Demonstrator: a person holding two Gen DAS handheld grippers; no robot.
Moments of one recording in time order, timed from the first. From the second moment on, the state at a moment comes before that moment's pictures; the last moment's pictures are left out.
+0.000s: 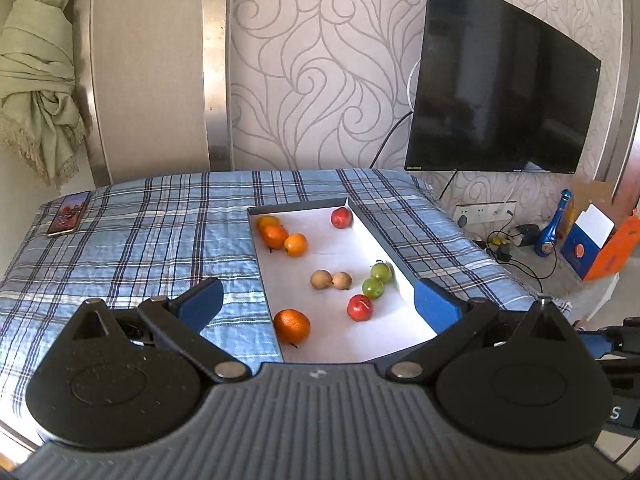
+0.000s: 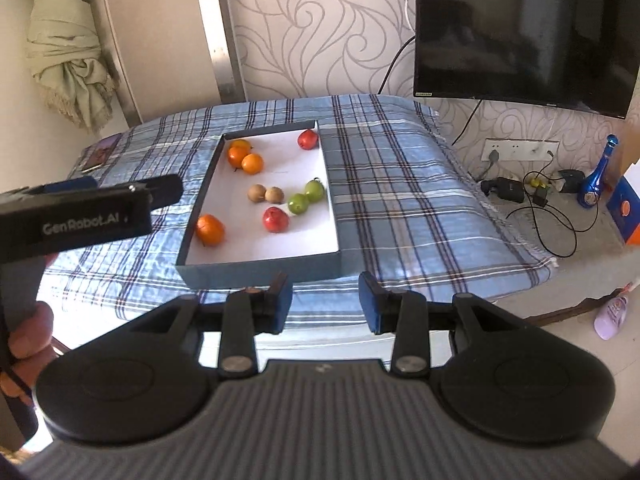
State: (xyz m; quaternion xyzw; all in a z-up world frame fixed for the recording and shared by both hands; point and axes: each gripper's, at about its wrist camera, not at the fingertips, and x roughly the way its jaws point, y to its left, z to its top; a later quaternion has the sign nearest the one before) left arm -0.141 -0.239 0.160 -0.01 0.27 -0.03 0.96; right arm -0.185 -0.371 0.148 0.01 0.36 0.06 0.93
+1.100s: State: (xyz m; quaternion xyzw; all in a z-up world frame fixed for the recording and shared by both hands) left arm -0.122 -0.254 0.137 -0.01 0.32 -0.02 0.95; right arm -0.190 -0.381 0.140 0.01 0.36 0.09 0.93
